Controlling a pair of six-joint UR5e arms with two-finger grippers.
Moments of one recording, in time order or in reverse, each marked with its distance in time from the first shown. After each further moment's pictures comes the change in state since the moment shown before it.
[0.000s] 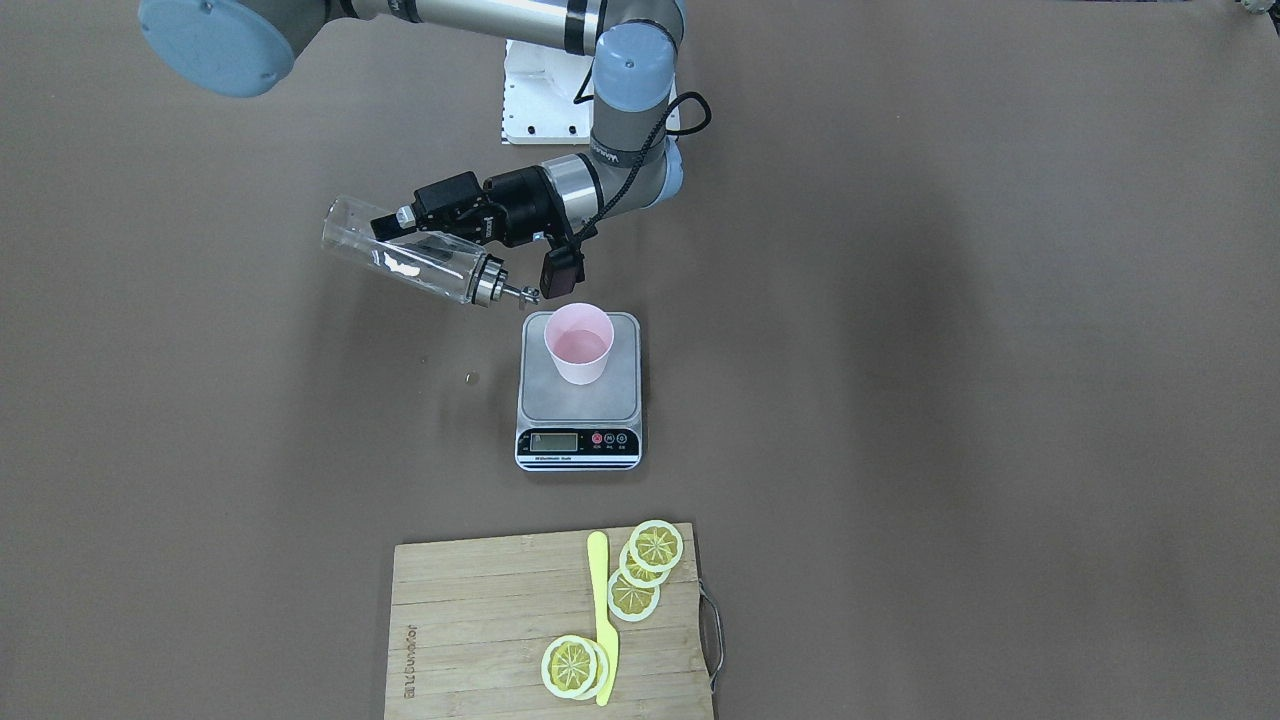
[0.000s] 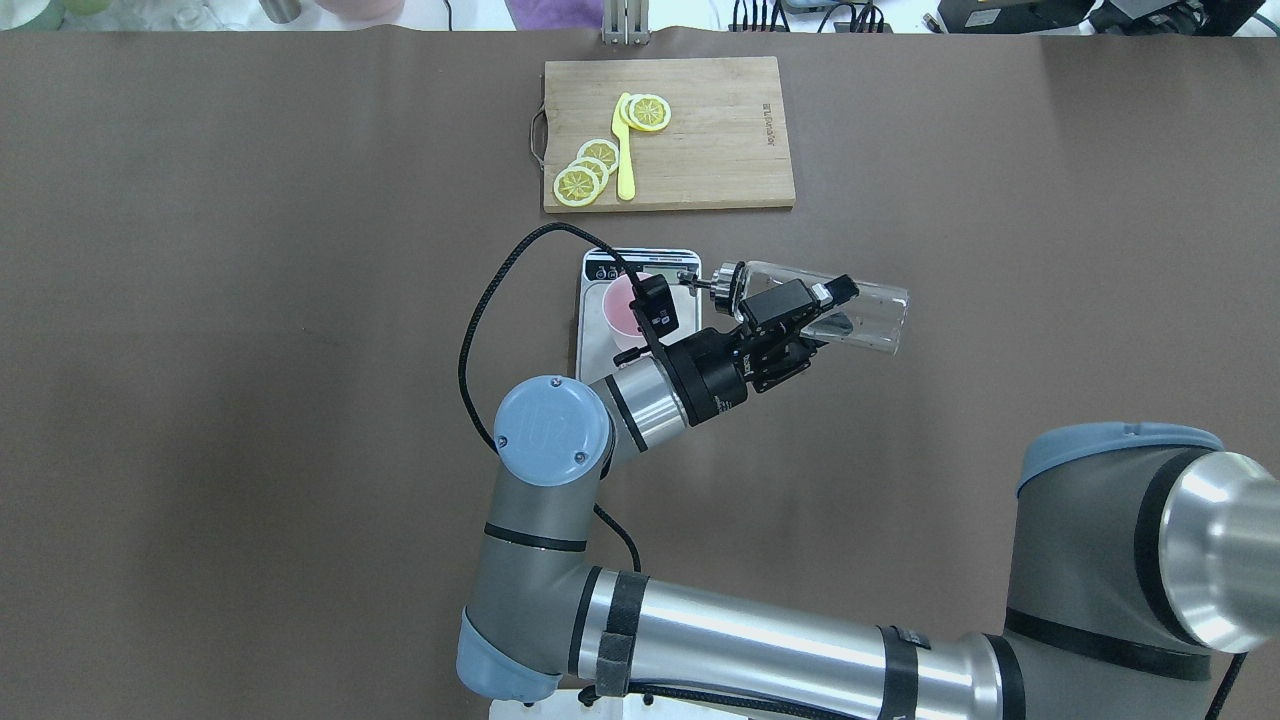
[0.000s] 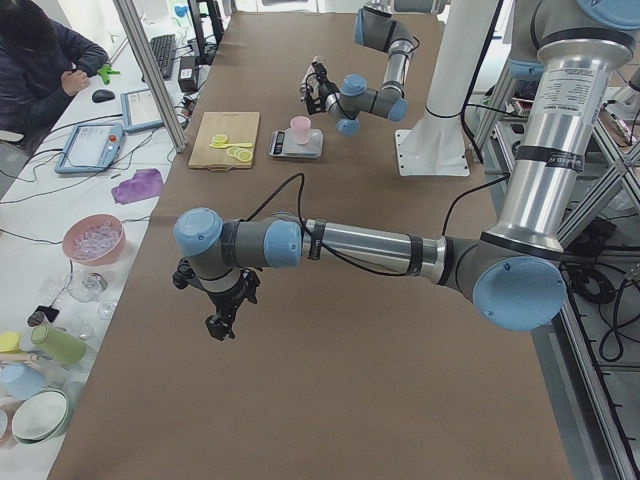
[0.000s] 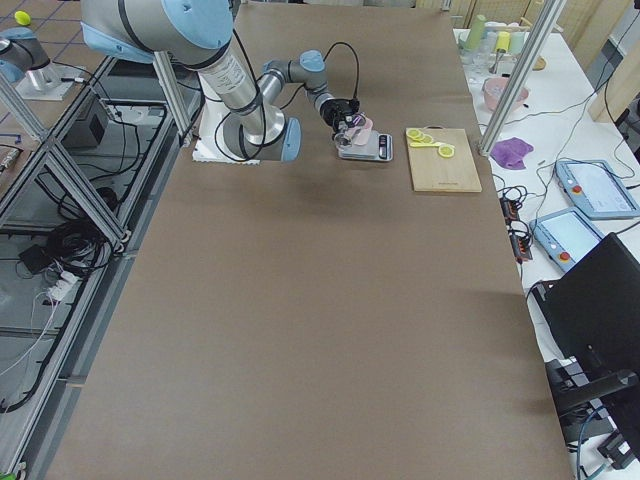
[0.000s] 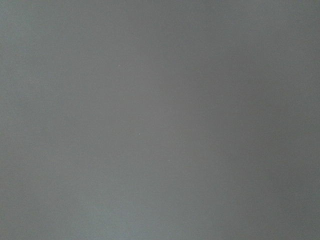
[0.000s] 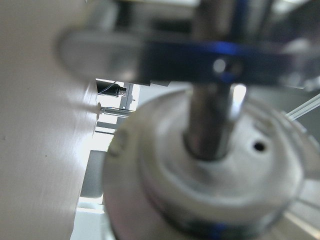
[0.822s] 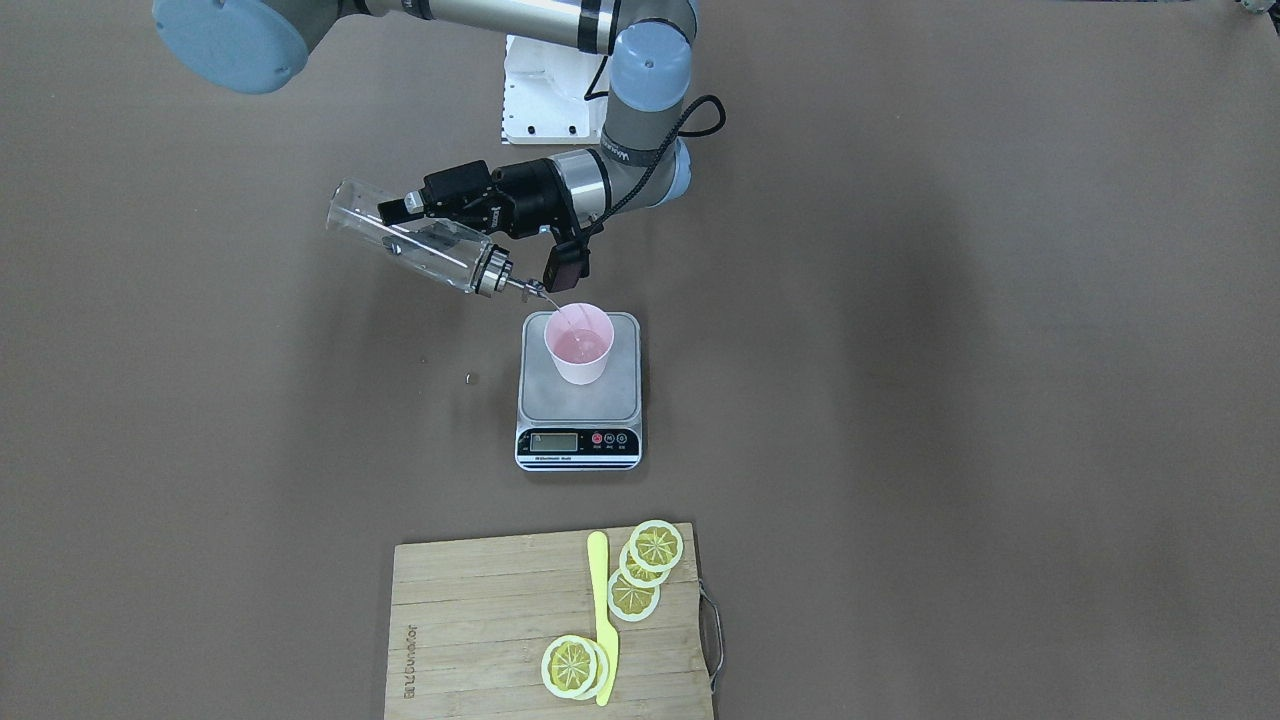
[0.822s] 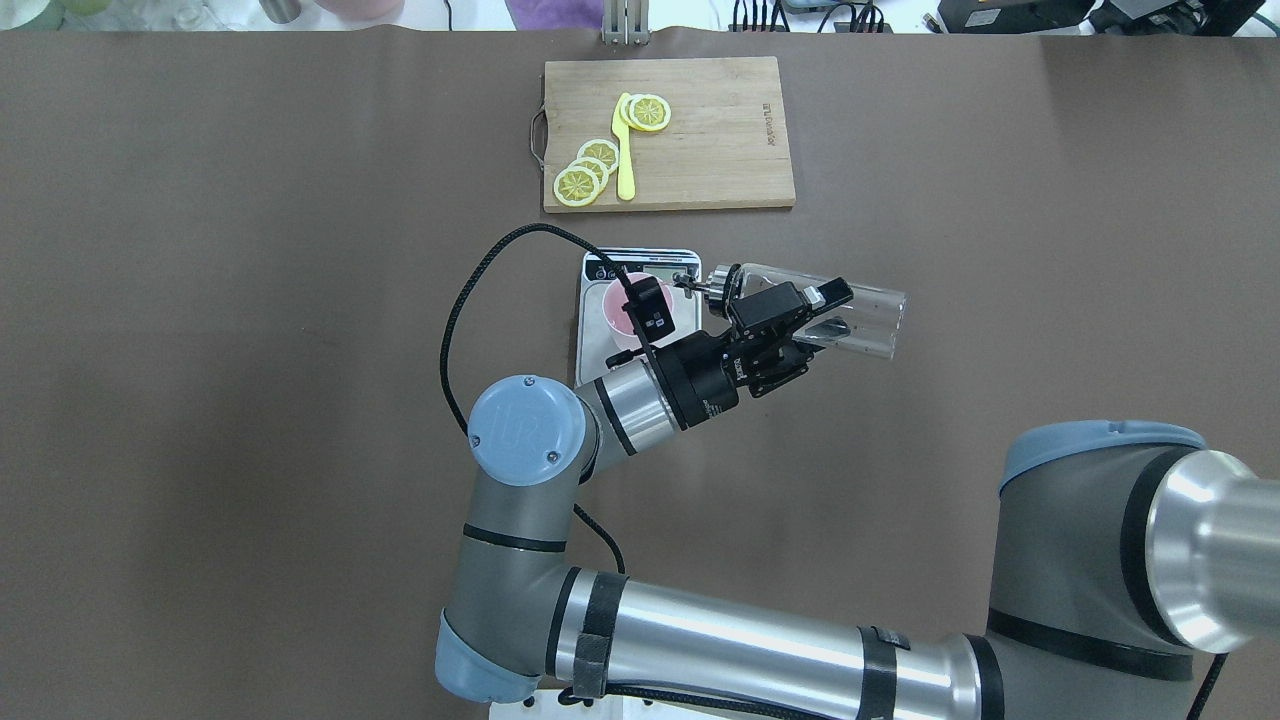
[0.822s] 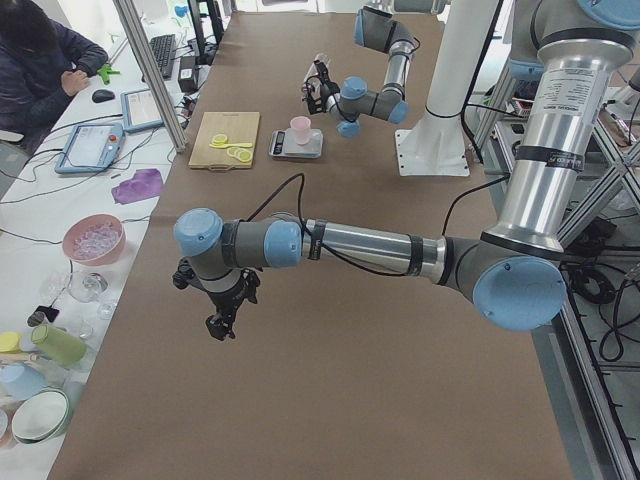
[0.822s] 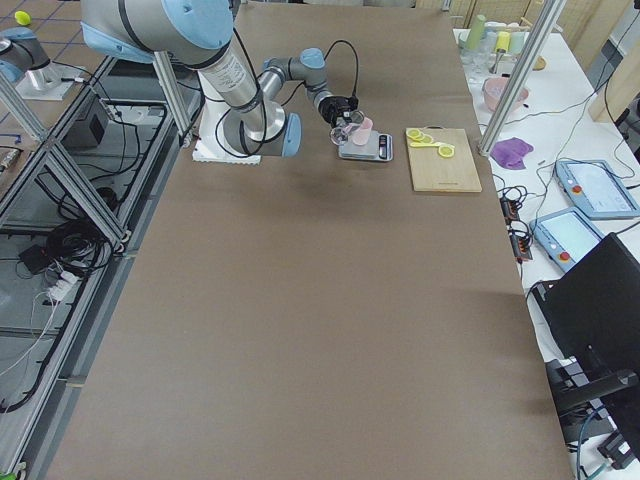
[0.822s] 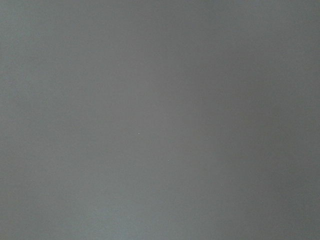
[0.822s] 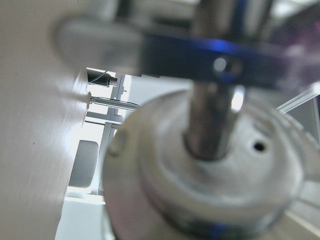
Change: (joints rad) left arm 0.000 0.000 0.000 0.001 -0.001 0.001; right arm -0.005 0.035 -0.046 -0.046 0.023 0.006
